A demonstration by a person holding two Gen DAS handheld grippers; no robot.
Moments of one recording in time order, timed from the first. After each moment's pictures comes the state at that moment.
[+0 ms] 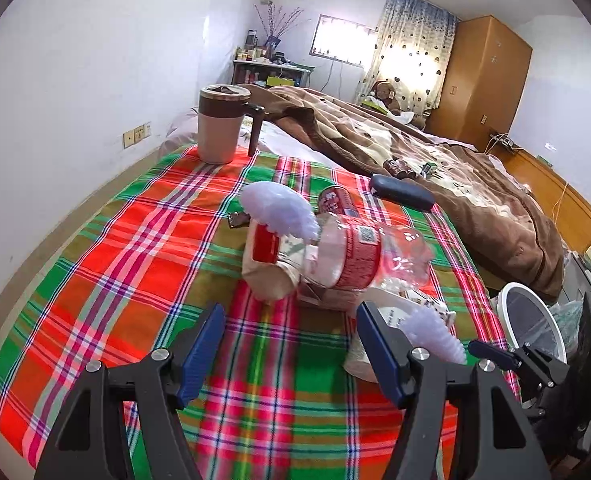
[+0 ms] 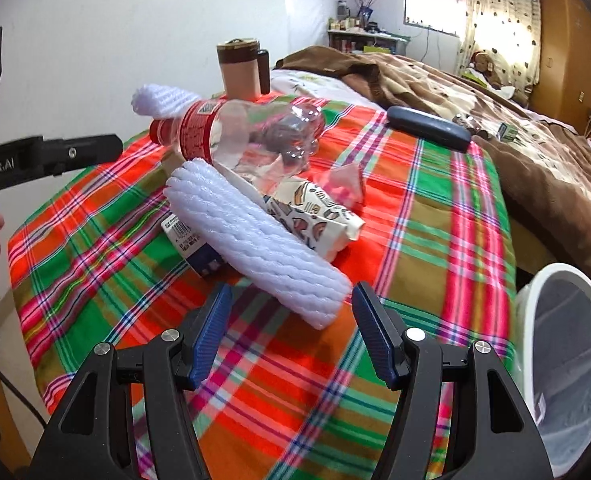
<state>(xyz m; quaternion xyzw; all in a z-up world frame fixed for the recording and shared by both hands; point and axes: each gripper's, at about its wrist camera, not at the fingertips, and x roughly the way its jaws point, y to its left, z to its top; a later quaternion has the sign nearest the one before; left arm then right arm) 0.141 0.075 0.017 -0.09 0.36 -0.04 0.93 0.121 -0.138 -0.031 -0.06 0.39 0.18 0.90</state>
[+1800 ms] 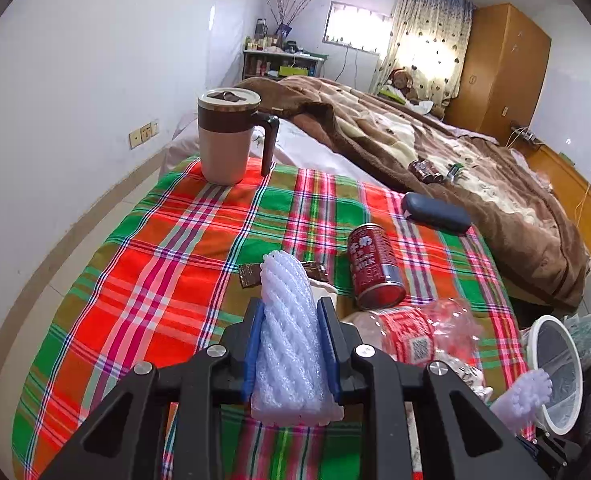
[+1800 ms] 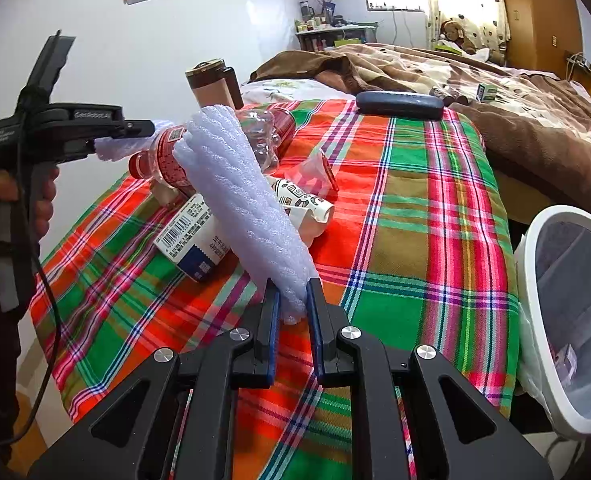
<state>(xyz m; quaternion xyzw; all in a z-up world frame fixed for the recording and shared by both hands) 0.229 0.084 0.029 -0.07 0.38 -0.02 0.92 0.115 -0.171 -0.033 0.04 0.39 0.16 0.91</state>
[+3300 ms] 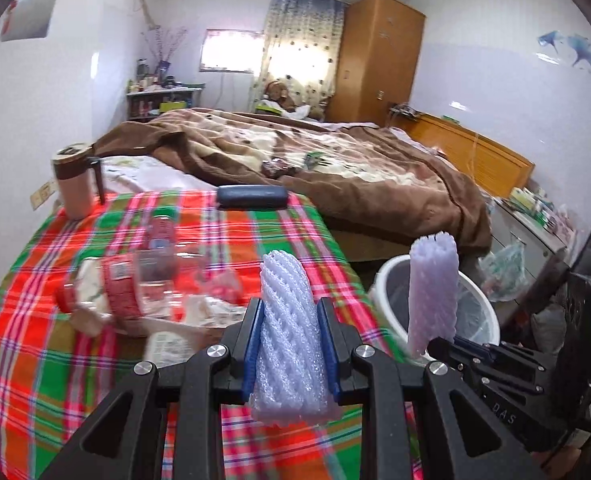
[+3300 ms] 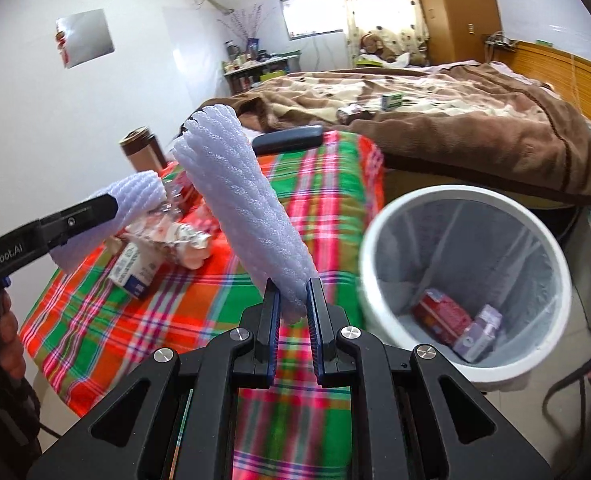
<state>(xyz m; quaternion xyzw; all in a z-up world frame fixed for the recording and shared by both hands) 0.114 -0.086 0.054 -0.01 0.32 -0.21 0.92 0.068 -0.271 -0.004 0.10 0.35 0.04 0.93</state>
